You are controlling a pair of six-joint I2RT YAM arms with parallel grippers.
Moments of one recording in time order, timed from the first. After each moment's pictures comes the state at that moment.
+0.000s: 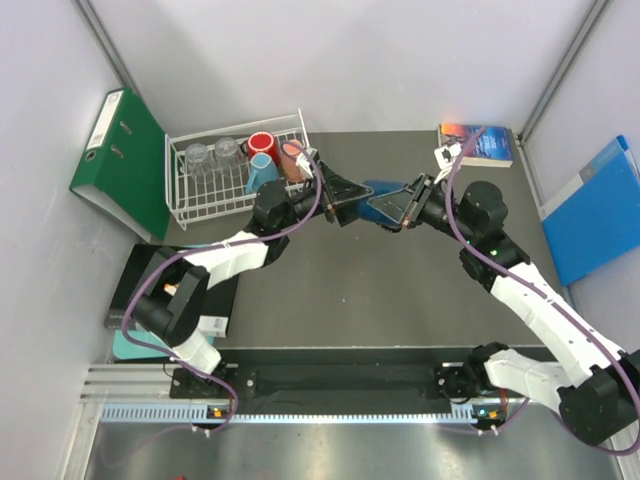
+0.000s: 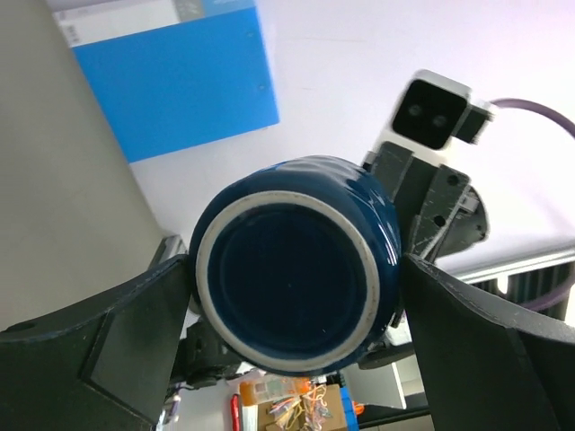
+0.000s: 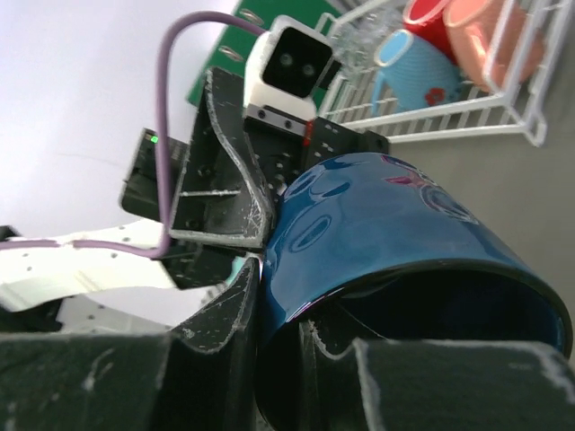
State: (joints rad) left arm -0.56 1.63 0.94 0.96 0.66 -1.51; right arm 0.44 1.03 0.87 0.17 -0.47 0.83
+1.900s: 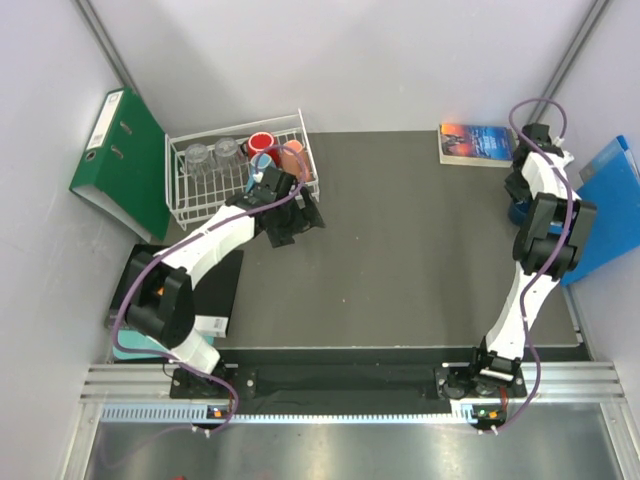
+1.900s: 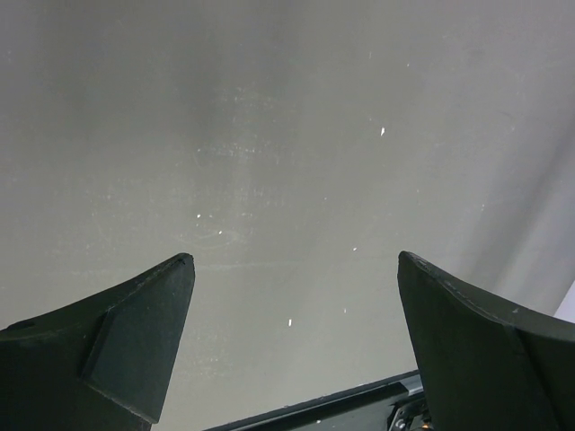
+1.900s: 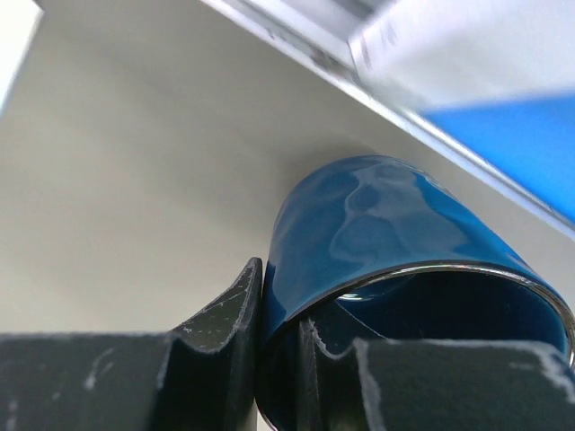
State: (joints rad) left arm -0.48 1.60 1.24 -0.55 0.06 -0.85; right arm -0.26 2.13 1.79 -0.75 0.38 0.67
